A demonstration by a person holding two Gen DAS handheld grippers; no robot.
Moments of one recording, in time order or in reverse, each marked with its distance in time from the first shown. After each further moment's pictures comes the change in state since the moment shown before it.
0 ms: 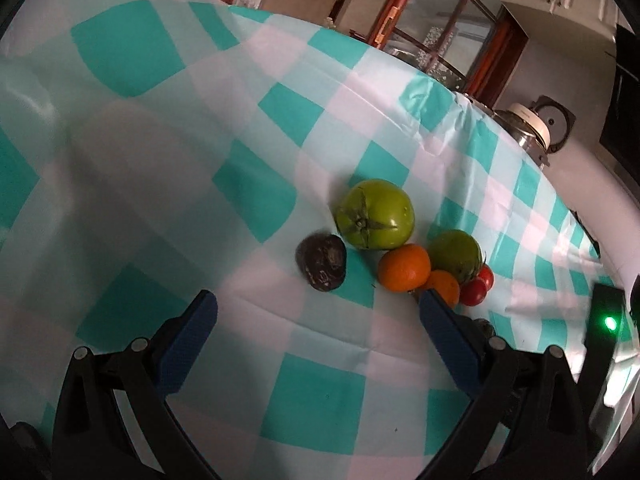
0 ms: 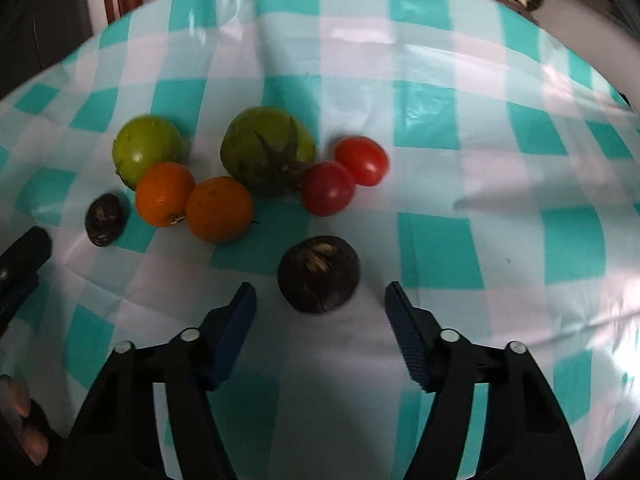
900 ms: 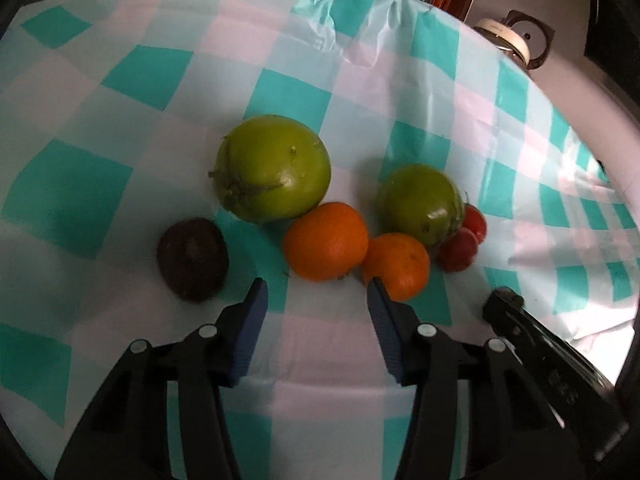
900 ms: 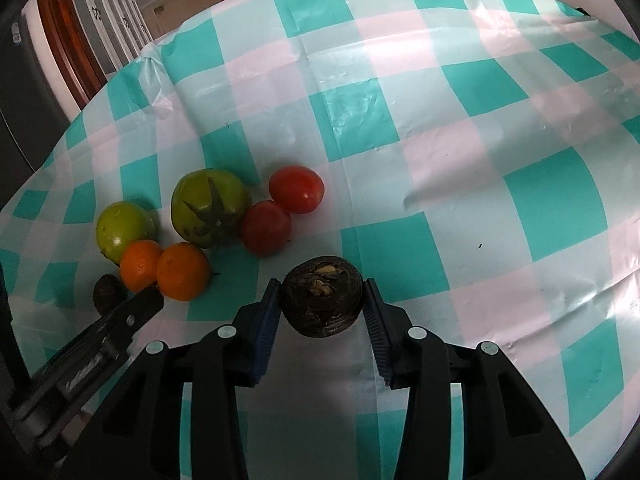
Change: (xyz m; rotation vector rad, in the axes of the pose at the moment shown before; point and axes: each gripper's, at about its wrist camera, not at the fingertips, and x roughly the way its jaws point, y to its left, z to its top) left arm 0.074 -0.075 -0.002 0.196 0.189 0.003; right arm 0.007 -0.100 0.012 0.289 -0.062 0.115
